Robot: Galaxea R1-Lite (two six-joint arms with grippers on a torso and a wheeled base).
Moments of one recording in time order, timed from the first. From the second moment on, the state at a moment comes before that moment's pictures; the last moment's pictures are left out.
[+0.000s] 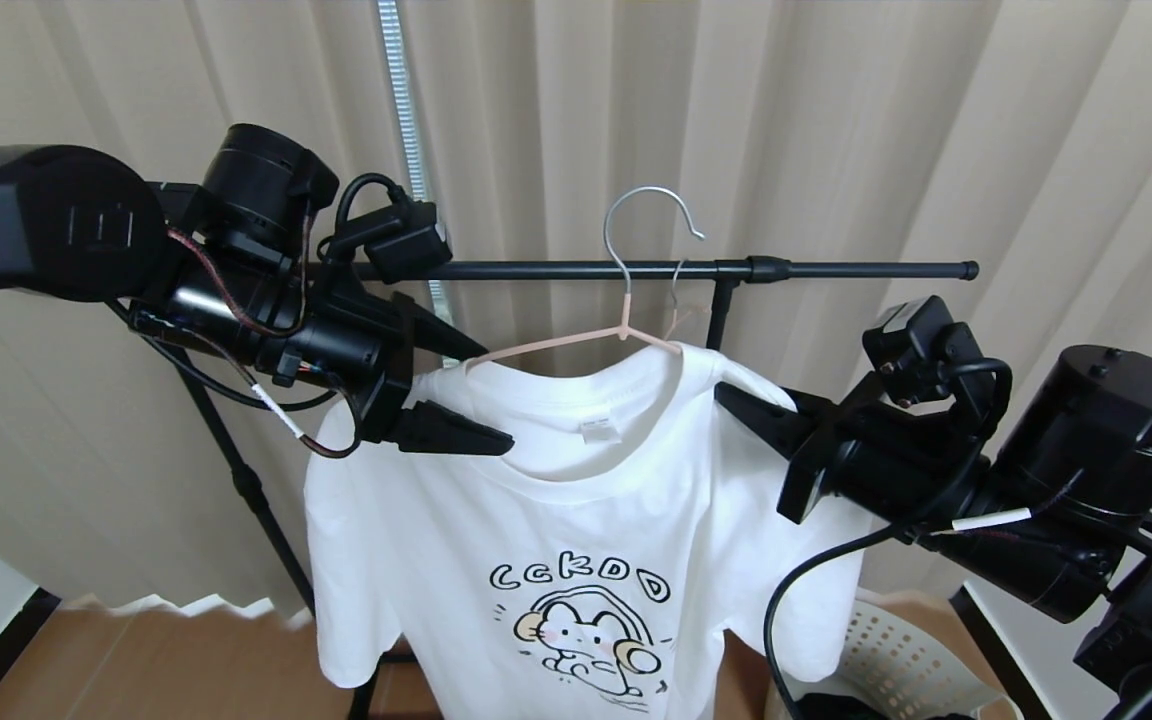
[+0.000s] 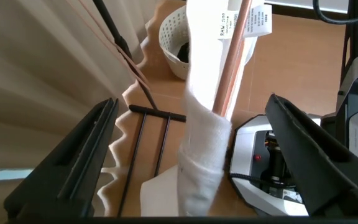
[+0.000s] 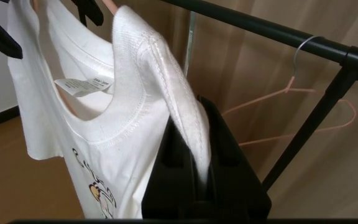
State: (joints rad) left arm -0.32 1.85 -1.61 0.59 -0.76 0.79; right arm 0.57 1.70 -0.55 -1.17 0.16 -0.08
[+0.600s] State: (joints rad) left arm -0.32 1.85 -1.60 0.60 -0.76 0.83; right arm 0.57 1.69 -0.54 -1.17 0.16 -0.08
